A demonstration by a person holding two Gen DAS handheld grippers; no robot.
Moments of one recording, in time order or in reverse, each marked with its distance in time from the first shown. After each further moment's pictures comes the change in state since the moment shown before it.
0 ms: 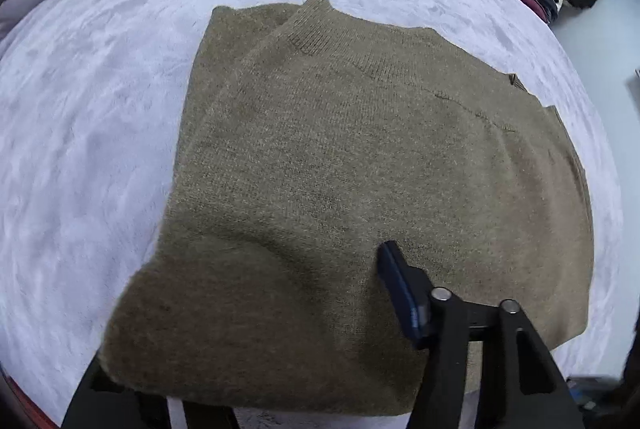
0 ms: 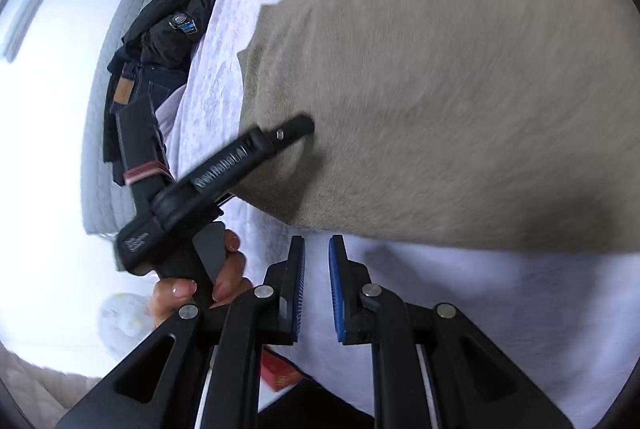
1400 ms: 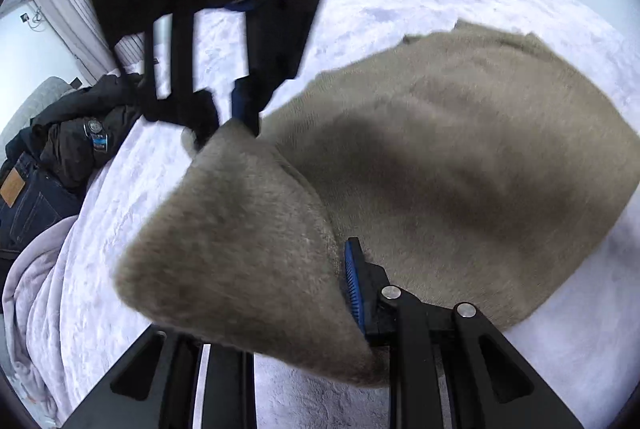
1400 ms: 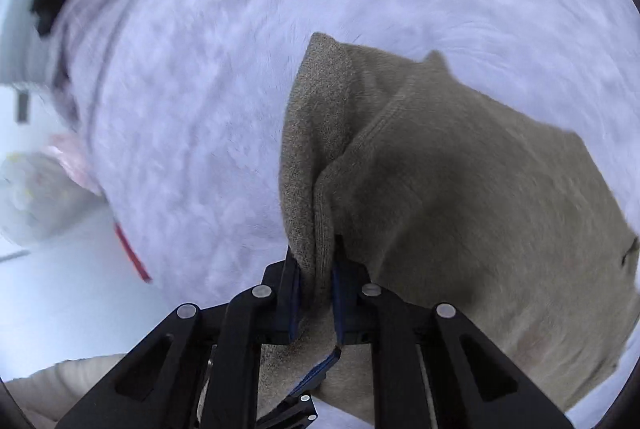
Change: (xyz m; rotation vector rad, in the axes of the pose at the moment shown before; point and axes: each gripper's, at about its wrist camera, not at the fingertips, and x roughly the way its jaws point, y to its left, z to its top) left arm -0.040 -0.080 -0.037 0.620 -0.300 0.252; right arm 0.147 0.140 0.183 -0.442 0.483 -0.353
